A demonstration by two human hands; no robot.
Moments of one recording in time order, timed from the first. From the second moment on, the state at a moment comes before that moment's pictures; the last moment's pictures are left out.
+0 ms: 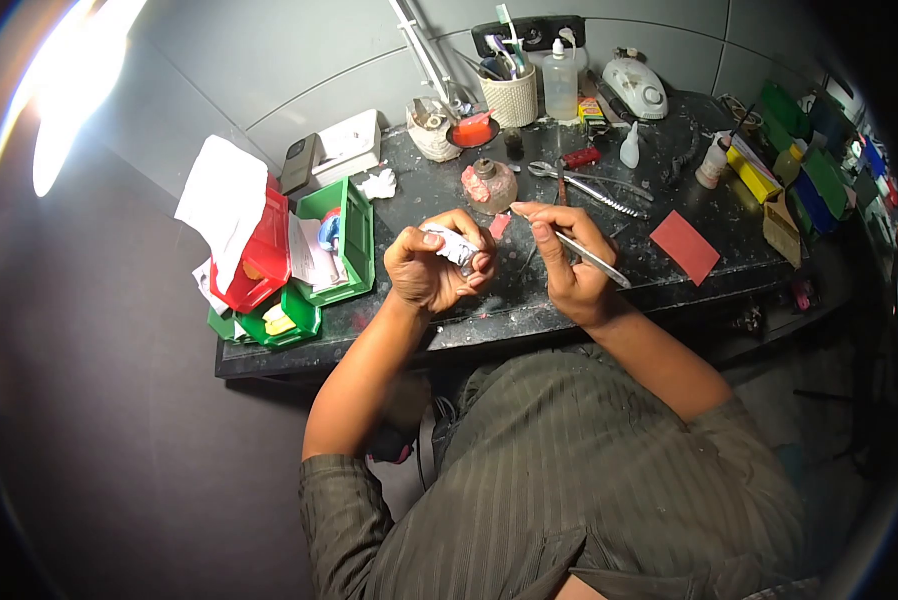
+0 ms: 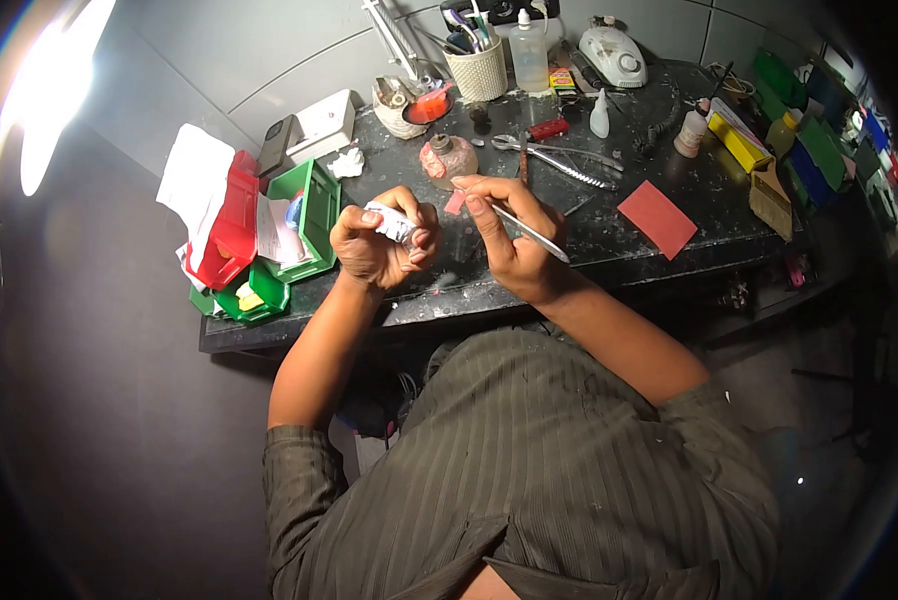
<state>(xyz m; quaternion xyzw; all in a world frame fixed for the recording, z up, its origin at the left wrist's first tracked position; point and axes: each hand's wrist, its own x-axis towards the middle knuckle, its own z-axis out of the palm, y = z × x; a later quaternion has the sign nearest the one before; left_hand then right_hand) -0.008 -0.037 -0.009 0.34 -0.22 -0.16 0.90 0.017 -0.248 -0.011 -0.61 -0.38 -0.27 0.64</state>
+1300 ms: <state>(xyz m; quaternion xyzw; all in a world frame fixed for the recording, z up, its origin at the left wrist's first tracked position) 0.001 -0.017 -0.009 0.35 -0.15 -0.06 0.92 0.091 -0.382 0.057 -0.95 -0.19 -0.15 0.18</state>
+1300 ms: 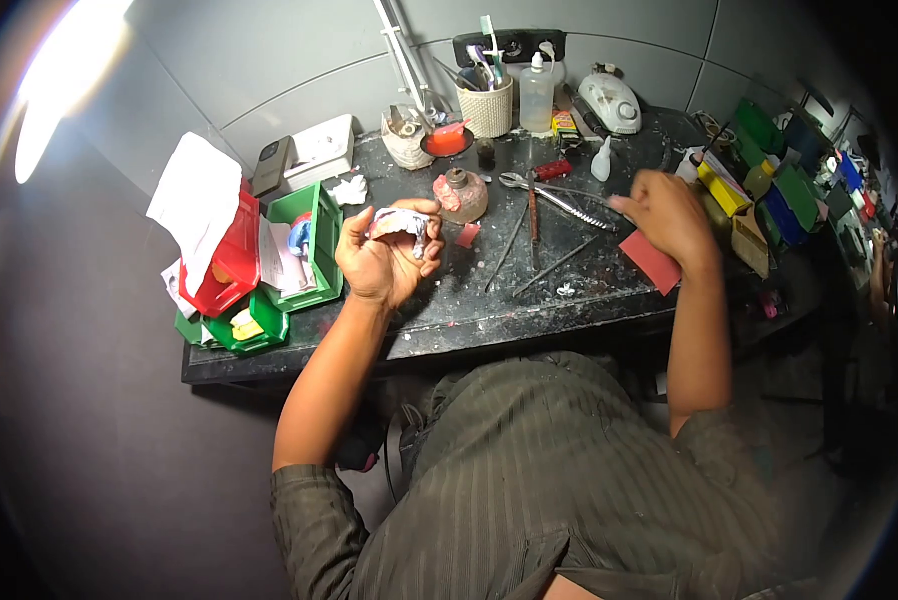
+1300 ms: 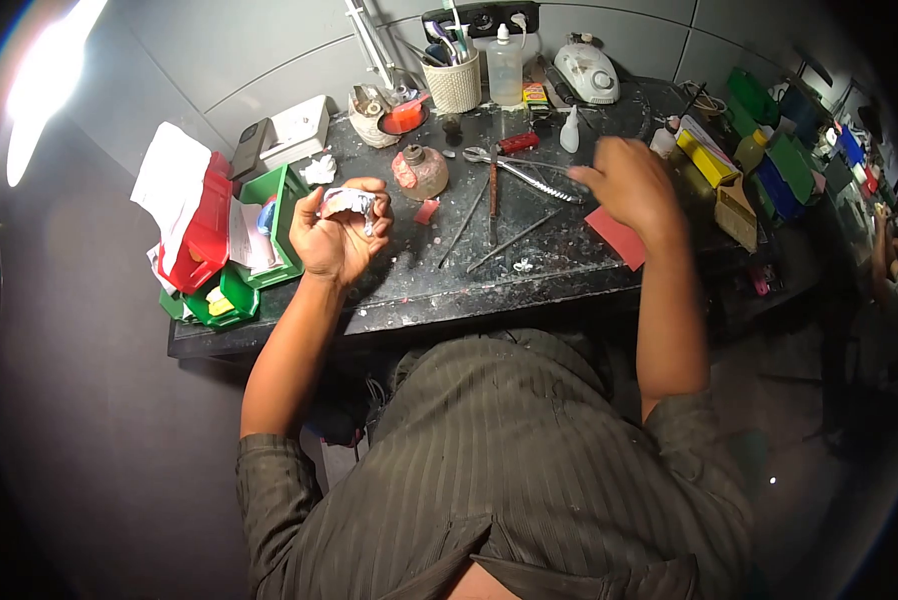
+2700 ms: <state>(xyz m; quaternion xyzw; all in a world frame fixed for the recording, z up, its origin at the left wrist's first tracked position) 0.020 -0.004 -0.011 0.80 -0.10 0.35 0.48 0.152 -0.270 0.010 -0.54 -0.37 0.01 0.76</state>
